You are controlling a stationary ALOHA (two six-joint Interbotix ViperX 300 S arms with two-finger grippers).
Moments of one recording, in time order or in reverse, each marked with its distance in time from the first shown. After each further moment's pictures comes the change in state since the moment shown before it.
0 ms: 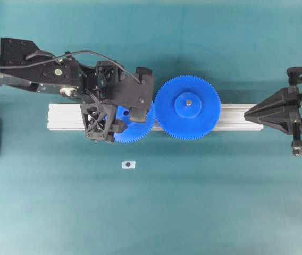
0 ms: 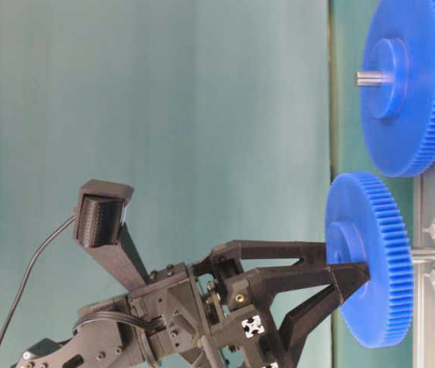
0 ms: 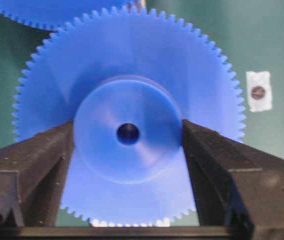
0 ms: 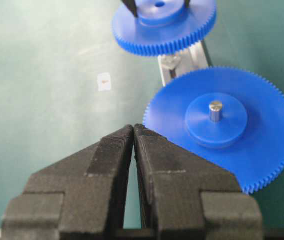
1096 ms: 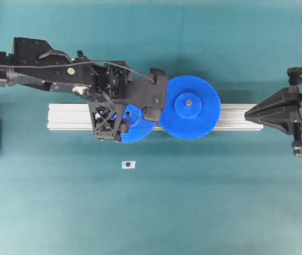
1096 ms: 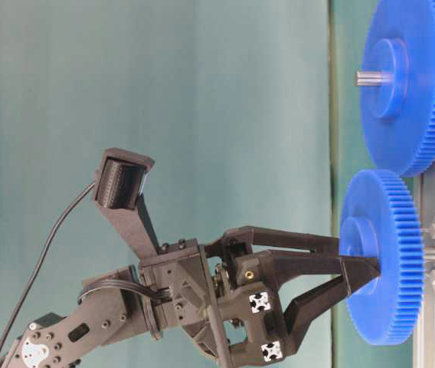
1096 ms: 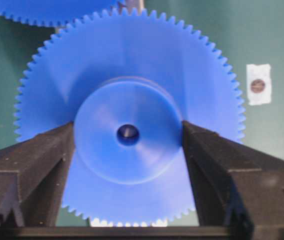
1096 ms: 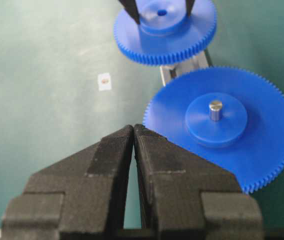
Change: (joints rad) left arm 0.002 0.058 -0.066 0.002 -0.015 -0.006; right arm -0.002 -0.002 0.003 0.000 0.000 0.000
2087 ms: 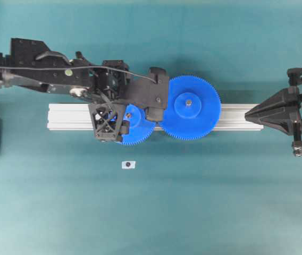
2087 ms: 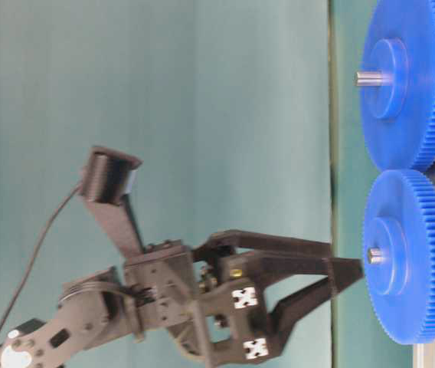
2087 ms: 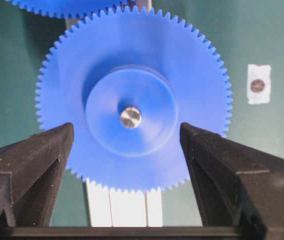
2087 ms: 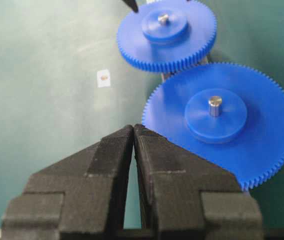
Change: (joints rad) left arm -0.017 -0.038 -0.005 0.000 -0.020 -0.058; right arm 0.002 0.000 0.008 0.000 0.000 0.003
